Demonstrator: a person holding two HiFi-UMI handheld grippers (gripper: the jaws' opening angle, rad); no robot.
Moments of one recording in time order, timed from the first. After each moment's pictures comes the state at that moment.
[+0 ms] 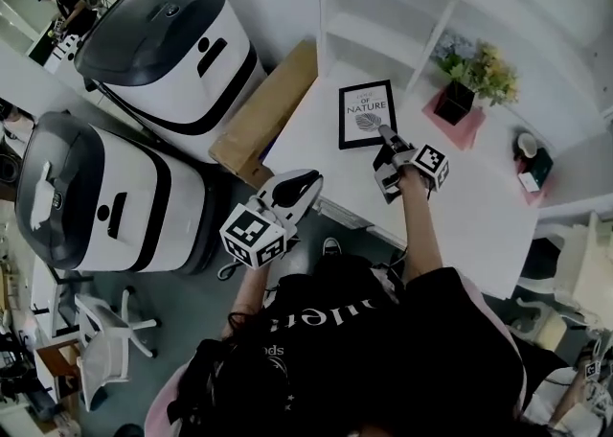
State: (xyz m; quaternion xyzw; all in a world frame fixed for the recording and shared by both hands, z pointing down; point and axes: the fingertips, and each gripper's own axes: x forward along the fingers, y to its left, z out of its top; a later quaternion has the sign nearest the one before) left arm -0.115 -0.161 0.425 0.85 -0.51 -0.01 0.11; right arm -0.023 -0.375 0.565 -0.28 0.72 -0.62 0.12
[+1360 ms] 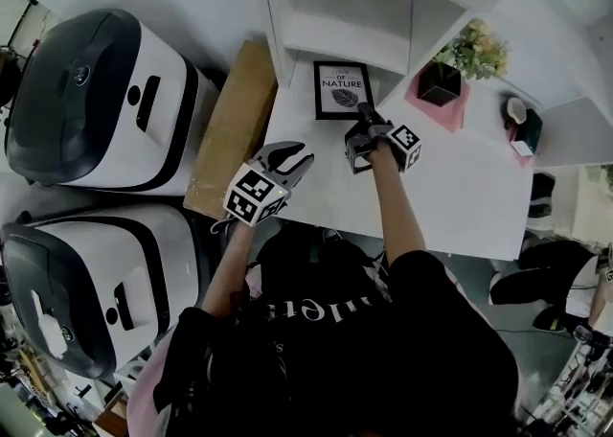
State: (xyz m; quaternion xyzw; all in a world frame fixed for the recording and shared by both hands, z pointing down) left arm -0.186 -0.363 0.562 0.92 -0.33 0.16 0.15; right arm -0.052 -0.518 0.666 -0.44 0.53 -0.67 0.28
